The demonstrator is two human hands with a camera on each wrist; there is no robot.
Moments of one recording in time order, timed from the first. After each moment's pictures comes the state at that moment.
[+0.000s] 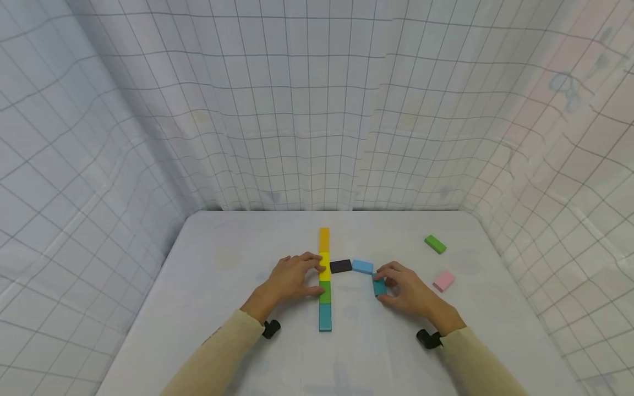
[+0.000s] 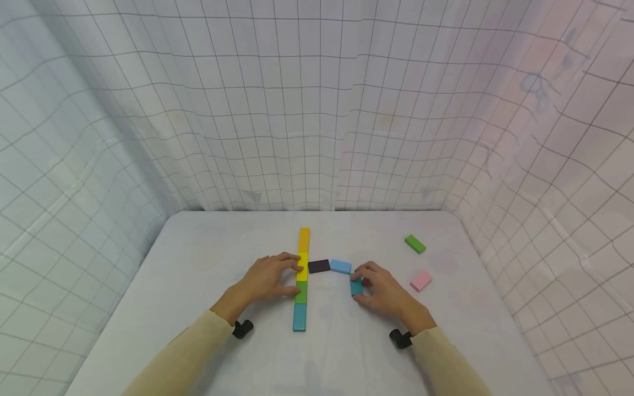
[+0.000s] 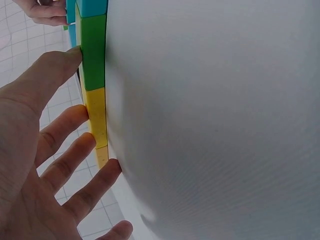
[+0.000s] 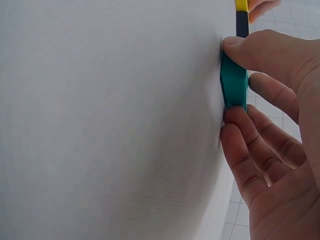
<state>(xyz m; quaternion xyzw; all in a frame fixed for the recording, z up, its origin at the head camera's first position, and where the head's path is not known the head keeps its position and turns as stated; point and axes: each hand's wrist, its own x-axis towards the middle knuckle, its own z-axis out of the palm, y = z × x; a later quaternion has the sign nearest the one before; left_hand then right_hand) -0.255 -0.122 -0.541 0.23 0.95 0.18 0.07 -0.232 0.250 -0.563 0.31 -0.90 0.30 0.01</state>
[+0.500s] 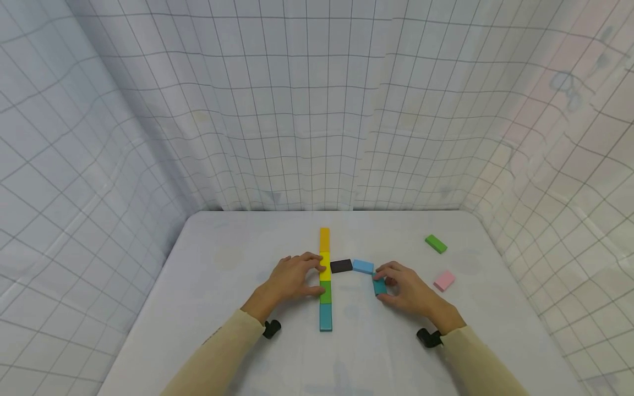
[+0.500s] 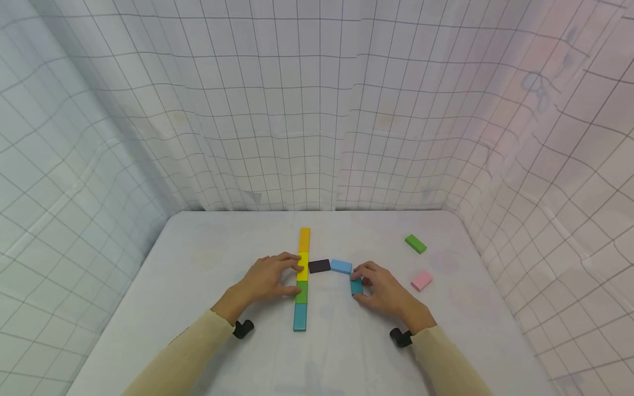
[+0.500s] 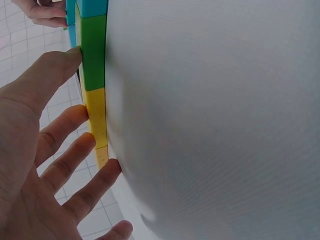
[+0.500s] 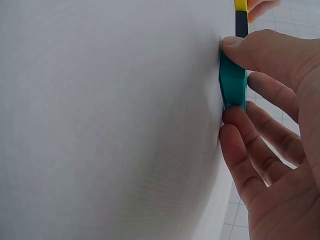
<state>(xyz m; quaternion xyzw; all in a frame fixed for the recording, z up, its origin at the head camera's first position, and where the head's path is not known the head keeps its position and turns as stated) -0.255 -0.122 -0.541 0.23 0.95 0.18 0.07 -0.235 0.250 -0.564 0.32 -0.90 0.30 0.00</state>
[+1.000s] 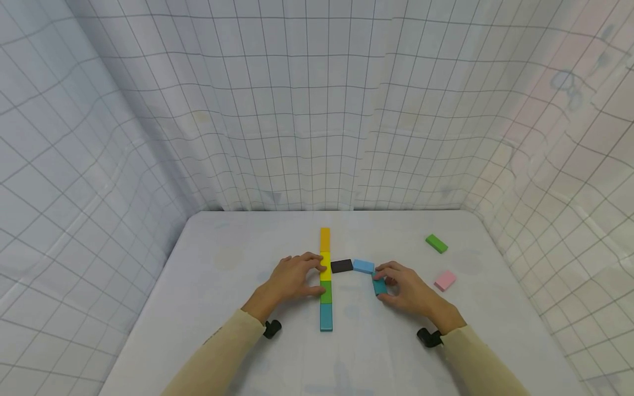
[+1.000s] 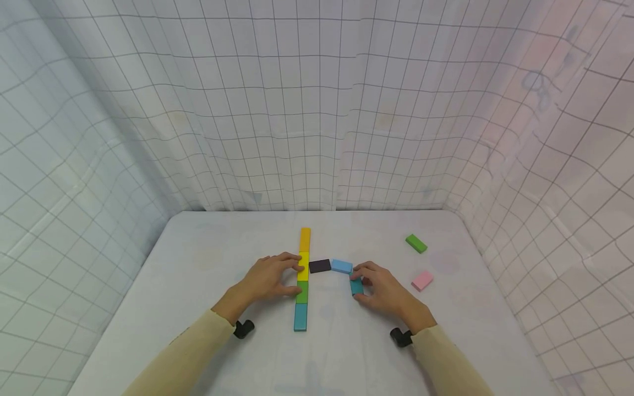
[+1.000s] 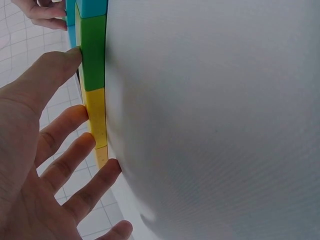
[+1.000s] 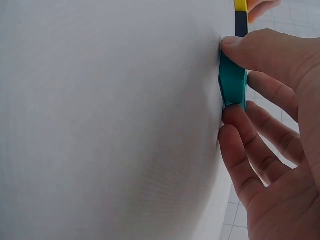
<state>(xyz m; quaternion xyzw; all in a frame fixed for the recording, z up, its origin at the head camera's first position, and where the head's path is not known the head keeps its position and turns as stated) -0.255 -0.123 -0.540 0.23 0.95 0.18 0.07 -0.234 0.248 -0.563 0.32 -0.90 0.30 0.00</state>
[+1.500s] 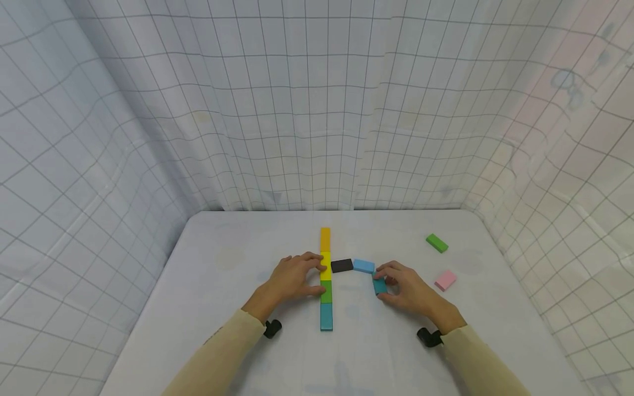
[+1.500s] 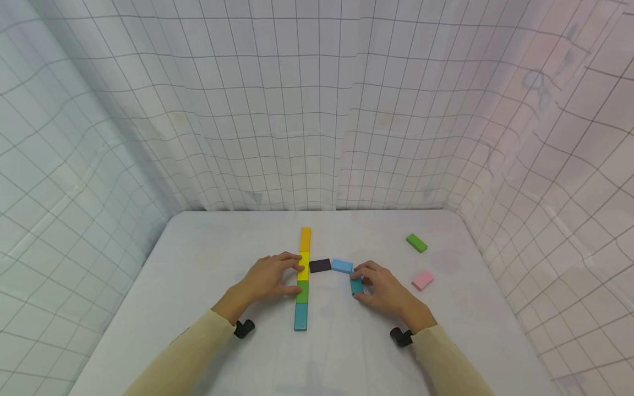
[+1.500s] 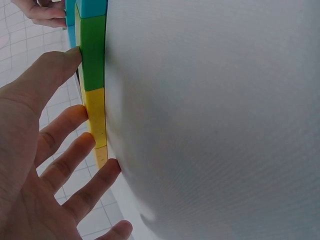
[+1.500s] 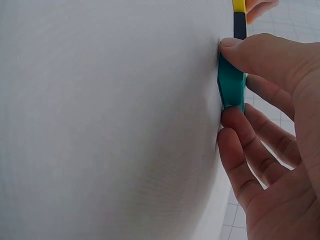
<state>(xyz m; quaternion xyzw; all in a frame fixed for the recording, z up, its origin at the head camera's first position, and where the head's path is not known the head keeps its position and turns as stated) -0.255 -0.123 -0.541 0.23 0.96 0.18 0.07 -0.235 0.247 -0.562 0.32 -0.90 0.30 0.00</state>
